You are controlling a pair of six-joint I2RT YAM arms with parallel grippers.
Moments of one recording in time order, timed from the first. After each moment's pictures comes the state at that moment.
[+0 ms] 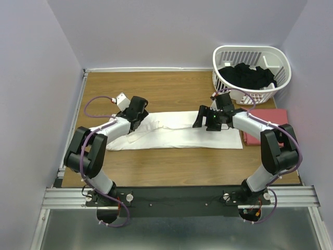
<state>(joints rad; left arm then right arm) -0.41 1.60 0.88 -0.10 -0.47 -1.00 0.32 1.65 0.97 -0.28 -0.30 0.47</state>
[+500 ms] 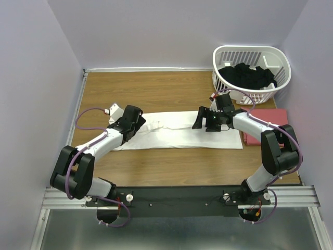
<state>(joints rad) -0.40 1.38 0.74 -0.21 -0.42 -1.09 0.32 1.63 0.96 -0.28 -0.33 0.43</state>
